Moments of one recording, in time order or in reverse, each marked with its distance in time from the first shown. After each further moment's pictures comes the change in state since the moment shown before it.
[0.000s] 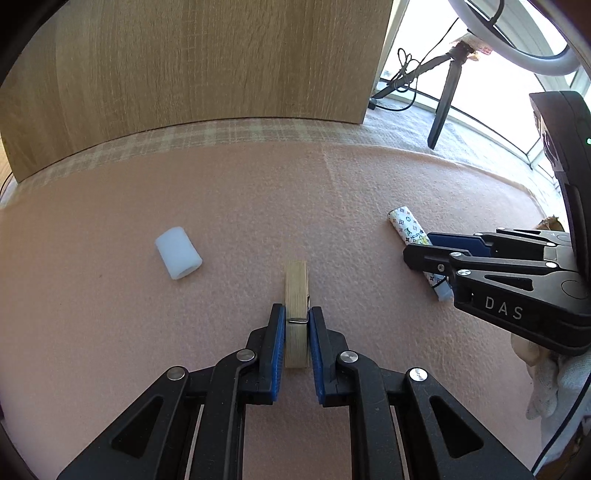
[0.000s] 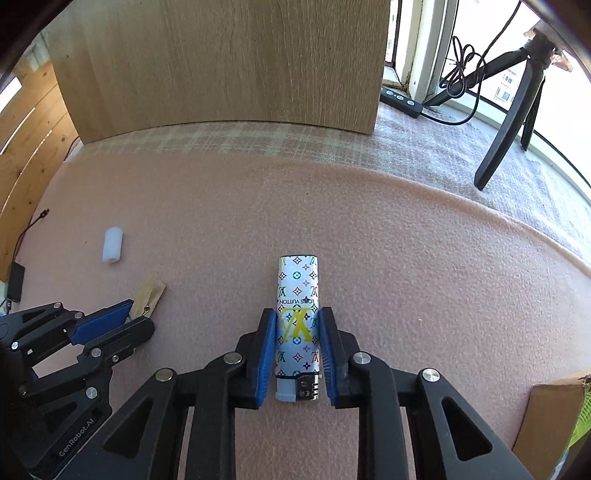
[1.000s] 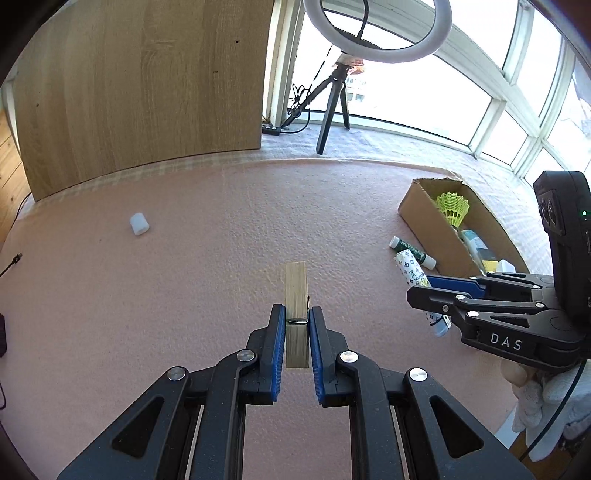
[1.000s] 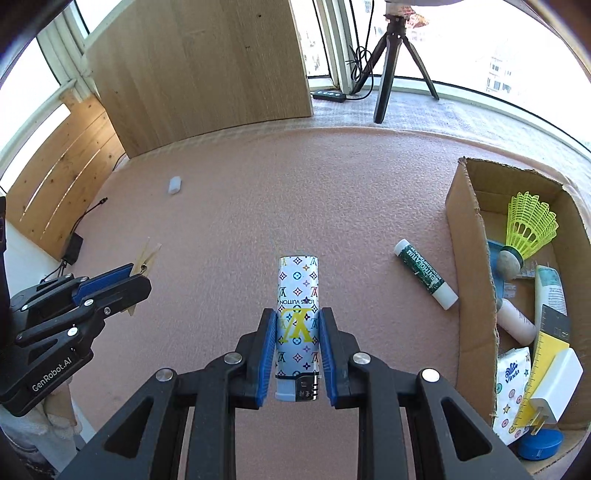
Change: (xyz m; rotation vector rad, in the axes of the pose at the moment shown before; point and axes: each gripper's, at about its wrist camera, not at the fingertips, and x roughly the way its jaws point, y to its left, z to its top) left arm -0.116 -0.122 -0.086 0.105 -0.144 -0.052; right arm -0.126 -0.049 -0.165 0.119 -0.134 0.099
